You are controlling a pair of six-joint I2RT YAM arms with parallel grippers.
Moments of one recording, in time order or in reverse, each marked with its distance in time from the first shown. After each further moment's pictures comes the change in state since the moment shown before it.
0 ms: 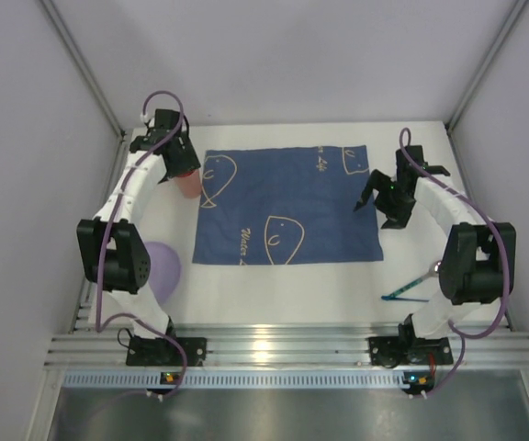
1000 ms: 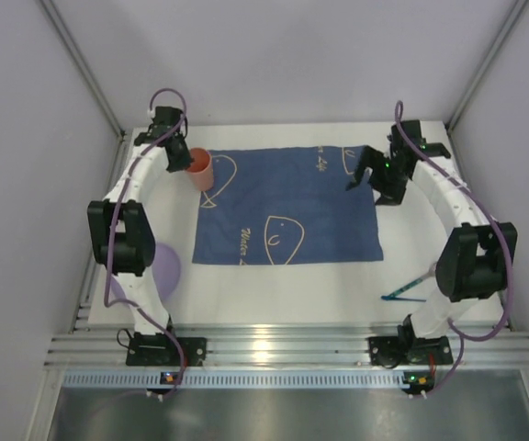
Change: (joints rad) left arm 0.108 0.200 0.099 0.099 0.105 0.085; right arm 0.037 0.010 0.171 -0.105 -0.011 -0.053
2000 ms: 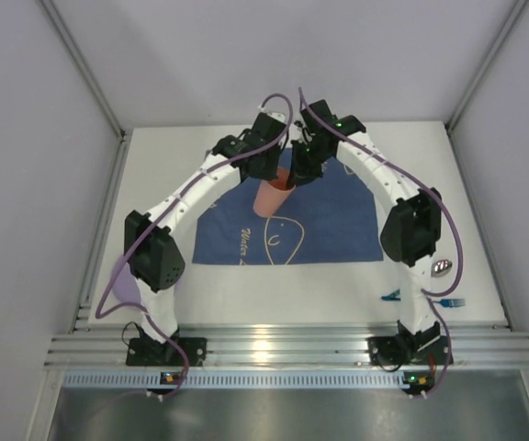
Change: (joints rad) left arm -0.605 -0.047 0.163 -0.140 -0.095 0.092; right arm 0.394 0.467 0.726 -0.171 -0.117 -0.023
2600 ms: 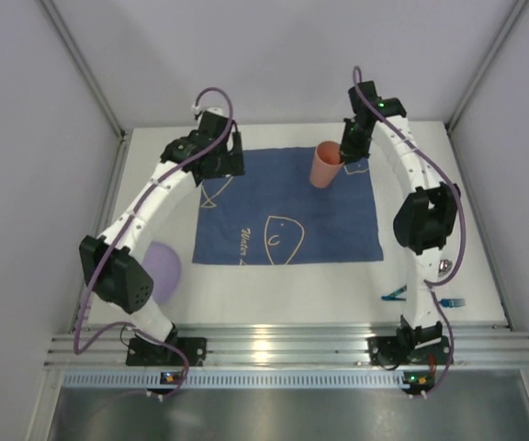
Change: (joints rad) left arm 0.150 -0.204 -0.150 -0.030 -0.119 -0.120; right arm -0.189 0.053 0.121 -0.121 0.312 -0.010
